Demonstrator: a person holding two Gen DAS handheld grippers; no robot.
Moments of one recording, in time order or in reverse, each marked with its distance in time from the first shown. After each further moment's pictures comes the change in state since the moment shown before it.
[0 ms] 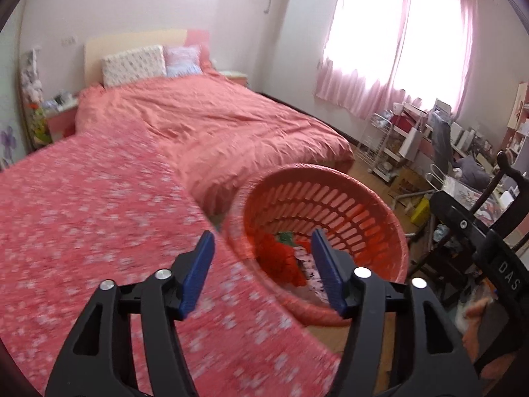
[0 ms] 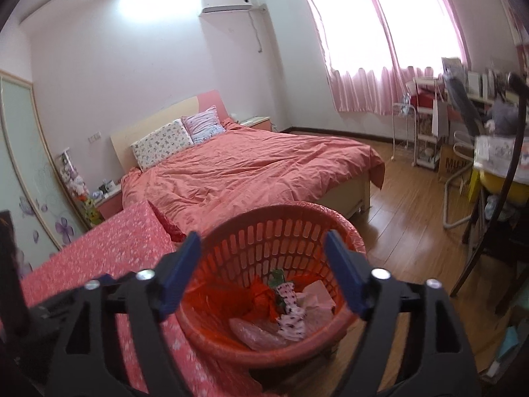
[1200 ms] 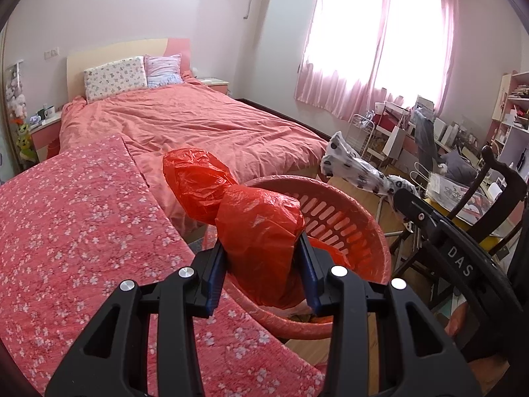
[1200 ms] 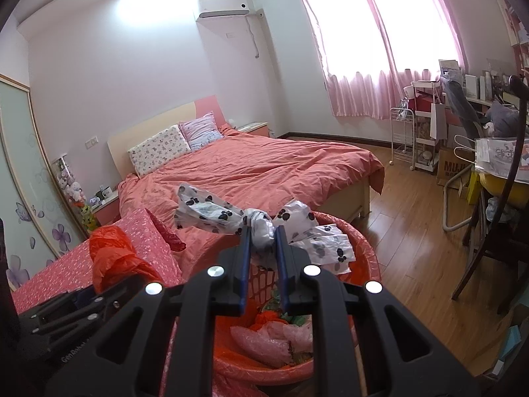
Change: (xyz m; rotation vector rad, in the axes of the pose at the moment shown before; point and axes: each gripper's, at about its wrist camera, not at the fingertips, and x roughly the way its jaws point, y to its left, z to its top) left arm 0.024 -0.019 0.017 0.050 -0.008 -0.087; right arm 0.020 0.009 0.012 0.025 -0.024 -0.012
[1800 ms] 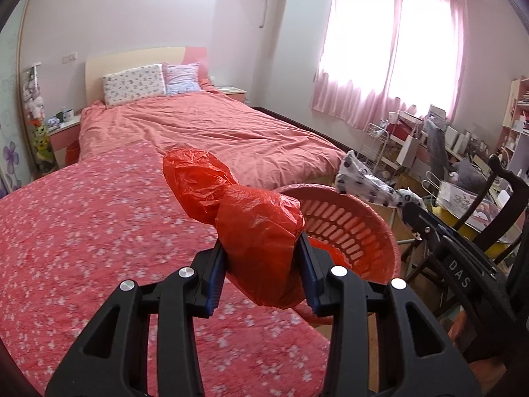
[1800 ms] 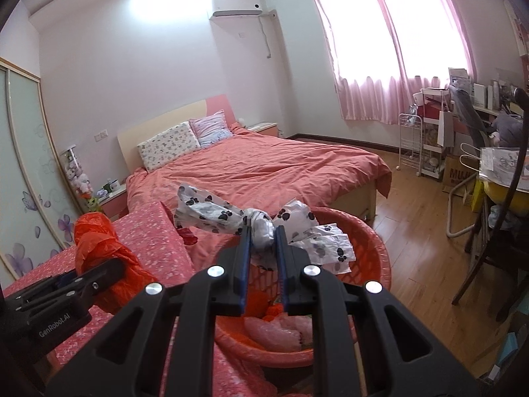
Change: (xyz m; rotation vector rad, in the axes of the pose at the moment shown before) left arm -0.034 0.023 0.000 -0.015 -0.035 0.060; right arm -0.017 0.018 -0.007 -0.035 0.000 0.022
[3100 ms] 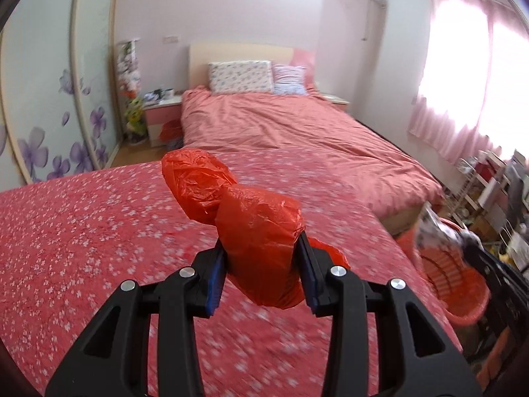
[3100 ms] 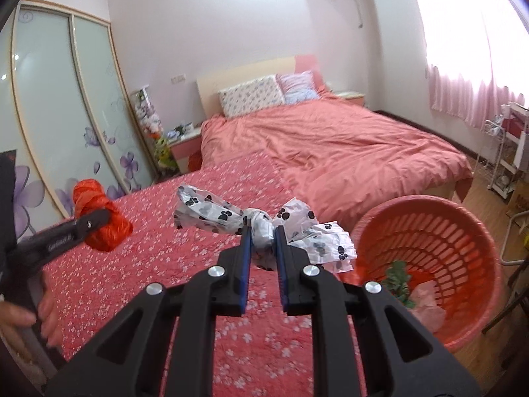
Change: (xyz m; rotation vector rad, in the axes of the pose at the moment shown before) left arm -0.086 0.170 0.007 -0.193 -0.010 0.359; right arm 0.016 0.155 -0.008 -0.198 0.181 0.303
